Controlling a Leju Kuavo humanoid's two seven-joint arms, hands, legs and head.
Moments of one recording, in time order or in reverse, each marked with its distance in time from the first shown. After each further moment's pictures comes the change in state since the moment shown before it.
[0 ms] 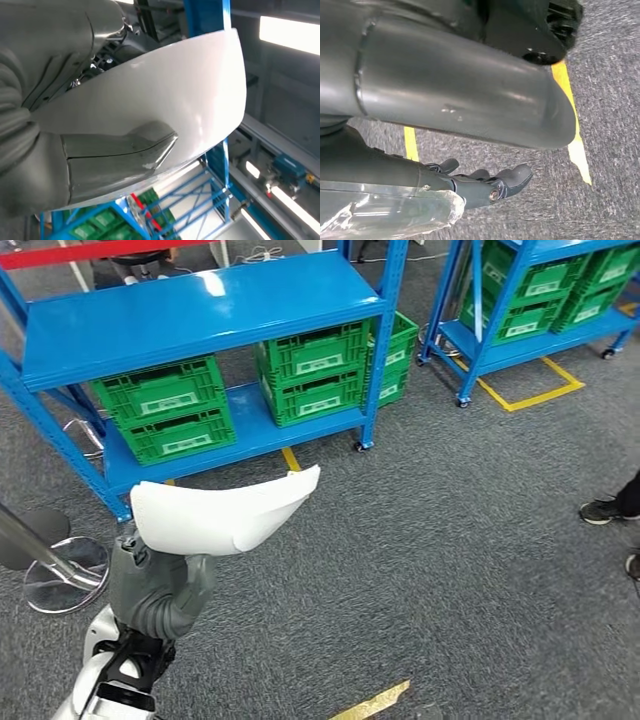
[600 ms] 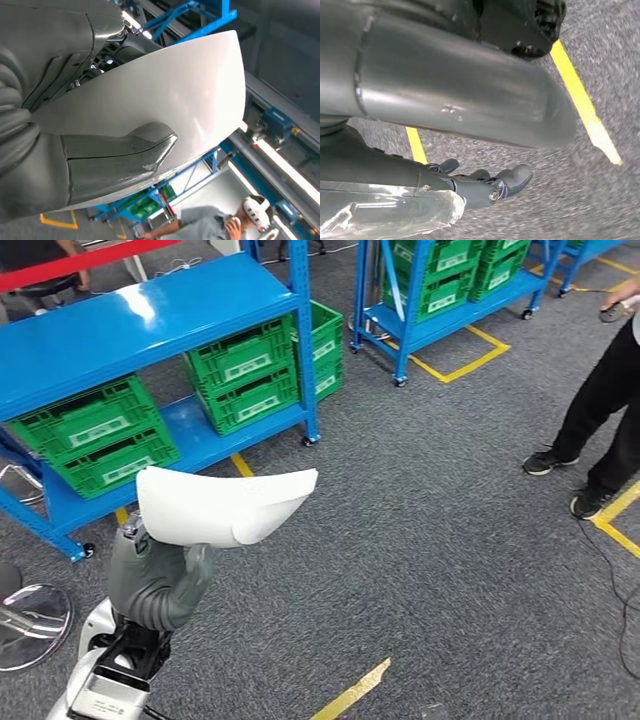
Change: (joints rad) left arm -0.008 0.003 0.028 0.000 0.036 -0.033 0.055; right arm 0.013 0.000 -0.020 0.000 -0.013 0.000 -0.028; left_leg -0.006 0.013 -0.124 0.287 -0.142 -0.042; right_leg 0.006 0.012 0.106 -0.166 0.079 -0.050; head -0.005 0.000
